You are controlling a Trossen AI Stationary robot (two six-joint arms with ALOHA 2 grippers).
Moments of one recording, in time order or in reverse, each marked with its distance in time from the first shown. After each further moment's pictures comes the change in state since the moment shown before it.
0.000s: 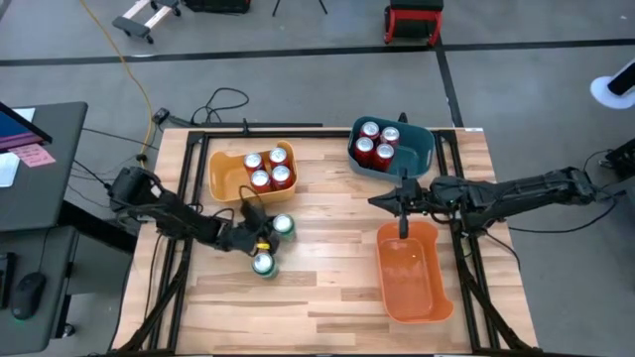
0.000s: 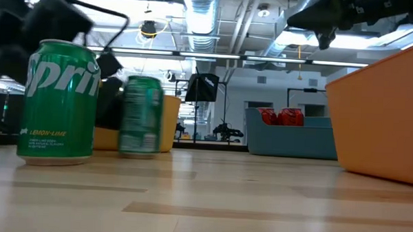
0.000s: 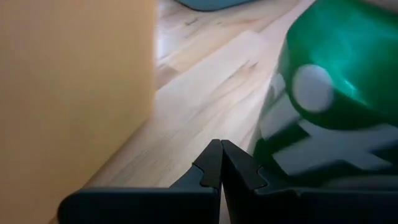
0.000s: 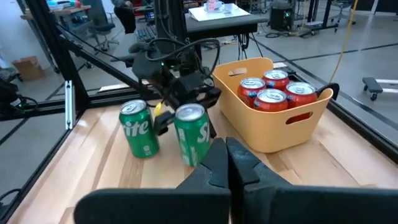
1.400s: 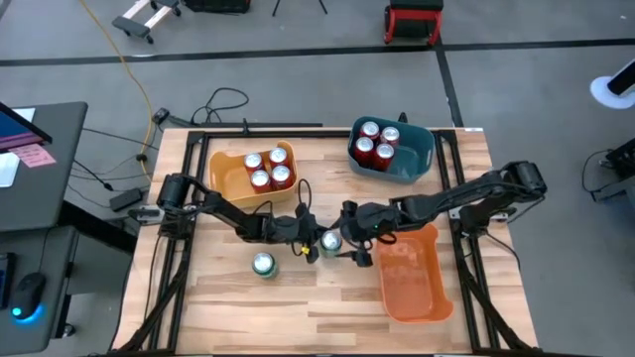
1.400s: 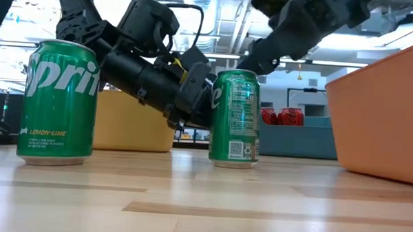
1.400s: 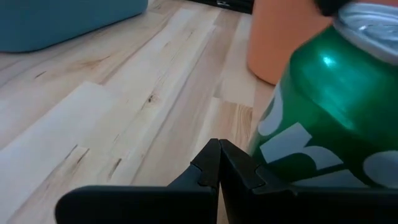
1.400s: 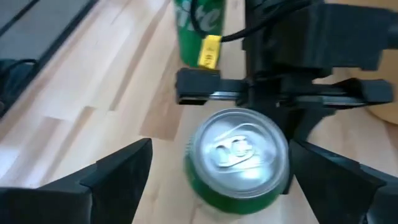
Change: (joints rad) left arm 0.168 0.359 0.453 0.147 0.510 0.291; right arm 0.059 0.686 0.351 -0.115 -0.212 -0.167
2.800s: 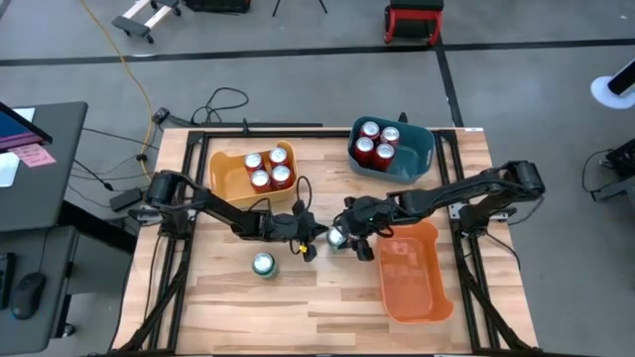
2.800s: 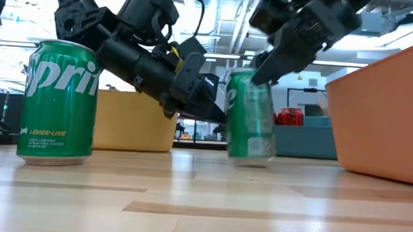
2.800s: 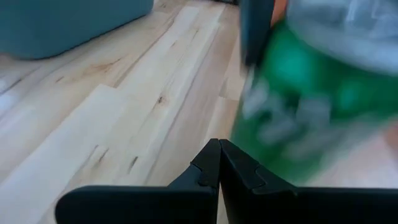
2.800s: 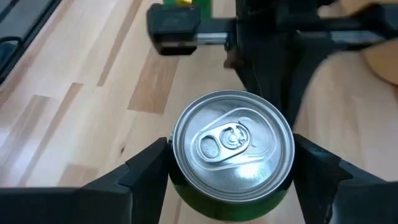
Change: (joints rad) left arm 0.000 -0.095 0.000 -0.141 -0.008 0.018; right arm -0.050 -0.003 0.006 -0.088 -0.075 0.005
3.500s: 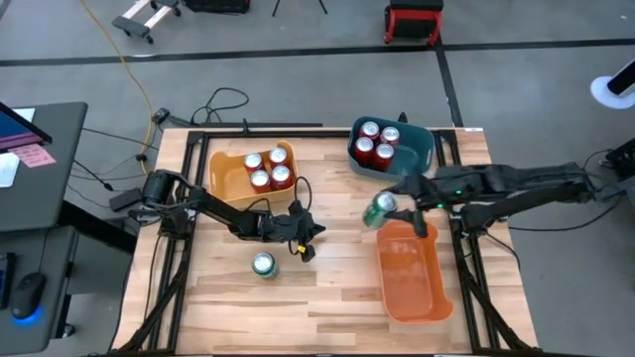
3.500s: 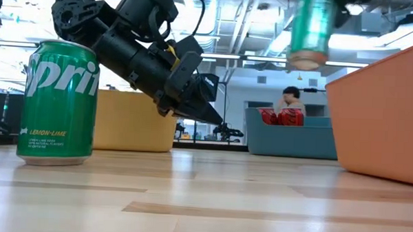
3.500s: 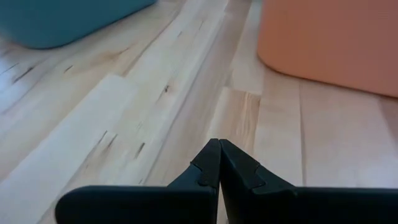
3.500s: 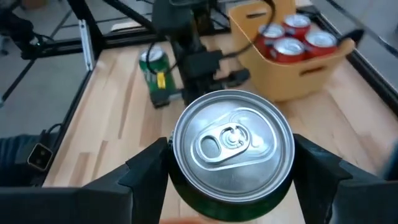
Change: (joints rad) left arm -0.009 -0.037 0.000 -0.093 -0.030 -0.024; right arm 0.024 -0.675 0.005 -0.455 0.203 0.203
